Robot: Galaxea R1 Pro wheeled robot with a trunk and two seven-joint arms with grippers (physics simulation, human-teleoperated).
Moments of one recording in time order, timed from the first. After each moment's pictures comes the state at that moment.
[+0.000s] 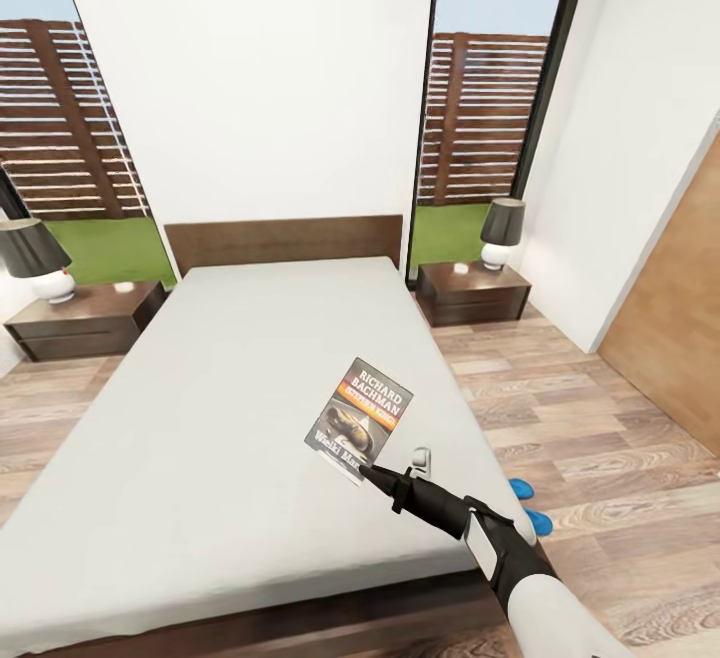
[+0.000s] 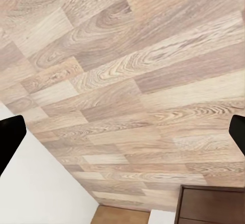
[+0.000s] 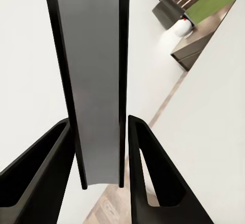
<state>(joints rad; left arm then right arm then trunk) 0.15 0.32 -0.24 0.01 -0.01 -0.19 0.18 -0.65 0.13 -0.31 -0.45 -0.06 0.05 1.28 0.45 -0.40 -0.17</state>
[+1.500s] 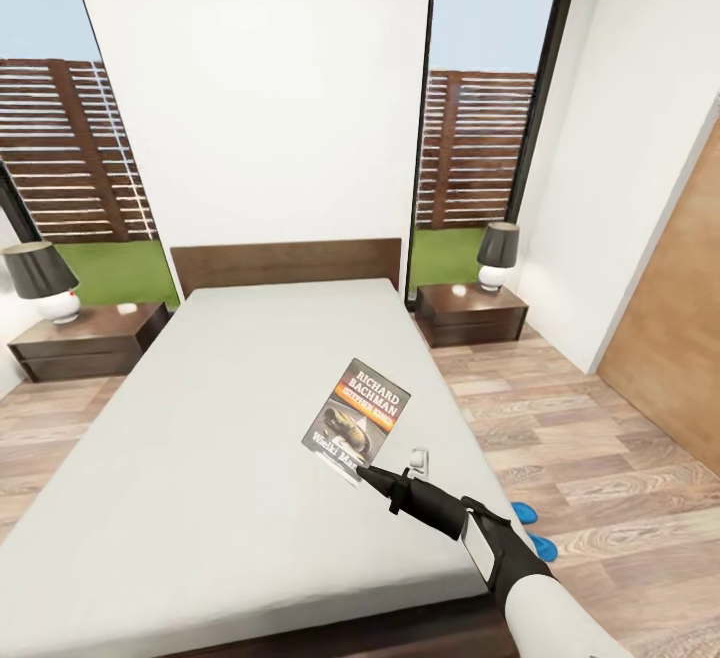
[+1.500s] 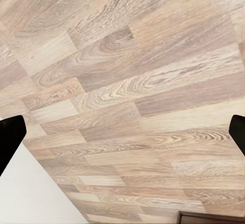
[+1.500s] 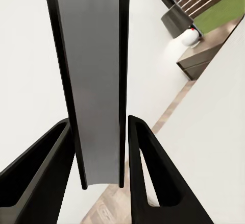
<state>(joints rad) 0.15 0.32 -0.24 0.00 -0.01 -0.22 0.18 -0.65 0.14 -0.30 -0.45 -0.06 0.05 1.28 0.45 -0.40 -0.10</state>
